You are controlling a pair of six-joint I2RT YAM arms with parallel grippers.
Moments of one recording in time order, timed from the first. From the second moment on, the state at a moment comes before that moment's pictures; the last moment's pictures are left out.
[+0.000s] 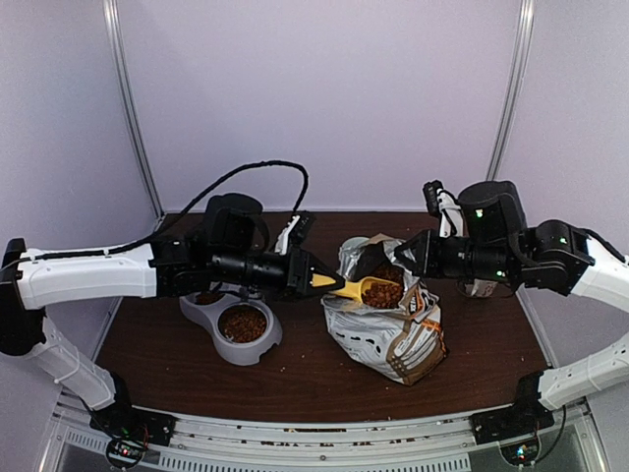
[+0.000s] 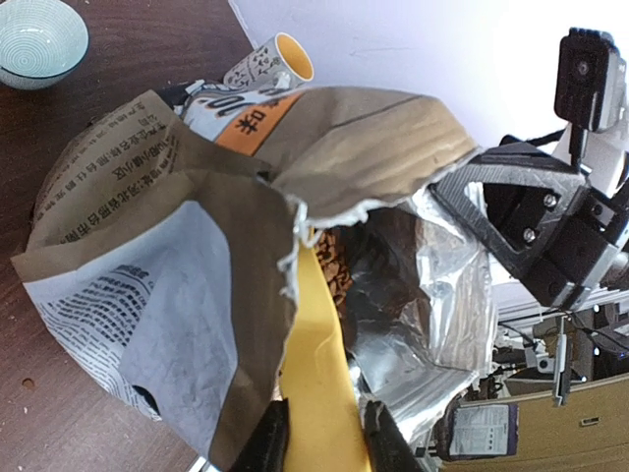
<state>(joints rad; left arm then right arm) -1.03 1.46 1.14 -0.07 0.41 -0.90 1.02 1.09 1.15 -0.58 0.28 0.74</state>
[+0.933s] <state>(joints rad) -0.93 1.17 0.84 0.16 0.41 -1.18 1.00 1.07 1.14 -0.59 0.28 0.74</state>
